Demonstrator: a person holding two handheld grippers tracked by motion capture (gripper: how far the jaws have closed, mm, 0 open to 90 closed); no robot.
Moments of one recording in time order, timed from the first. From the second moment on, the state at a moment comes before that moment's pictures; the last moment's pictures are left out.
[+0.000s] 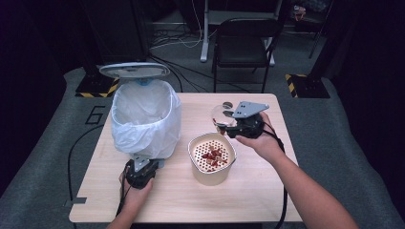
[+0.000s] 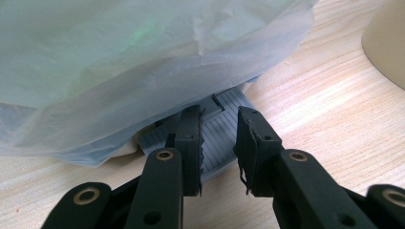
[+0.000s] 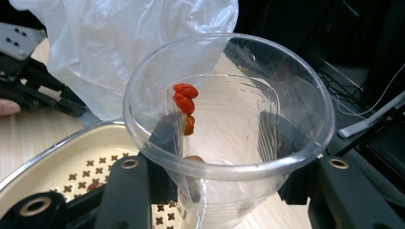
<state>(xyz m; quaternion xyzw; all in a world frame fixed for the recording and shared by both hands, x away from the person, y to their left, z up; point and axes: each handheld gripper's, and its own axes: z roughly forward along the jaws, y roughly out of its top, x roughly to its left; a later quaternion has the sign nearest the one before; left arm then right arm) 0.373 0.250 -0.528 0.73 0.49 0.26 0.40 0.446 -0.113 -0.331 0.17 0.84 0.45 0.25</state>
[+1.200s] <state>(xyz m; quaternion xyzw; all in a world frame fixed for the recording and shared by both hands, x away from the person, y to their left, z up) 0.374 0.250 -0.528 0.73 0.49 0.26 0.40 0.453 -0.081 -0.276 0.17 0.82 0.51 0.19</state>
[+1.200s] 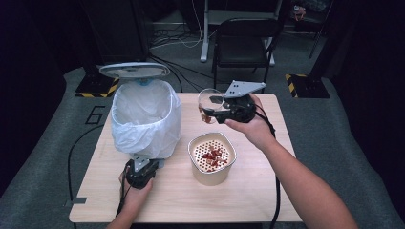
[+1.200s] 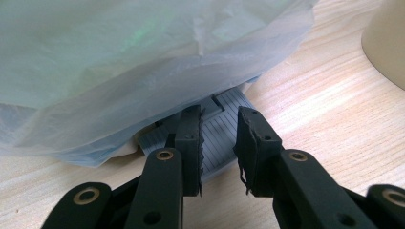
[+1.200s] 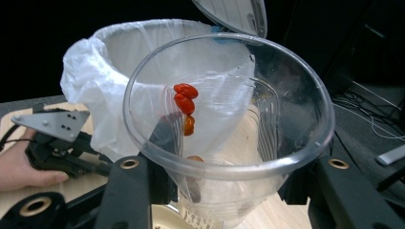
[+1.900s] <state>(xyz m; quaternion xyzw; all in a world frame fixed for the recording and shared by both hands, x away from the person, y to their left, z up) 0.375 0.254 -0.526 0.74 0.47 0.27 0.39 0.469 -0.030 -0.251 0.16 0.82 0.53 0.15</state>
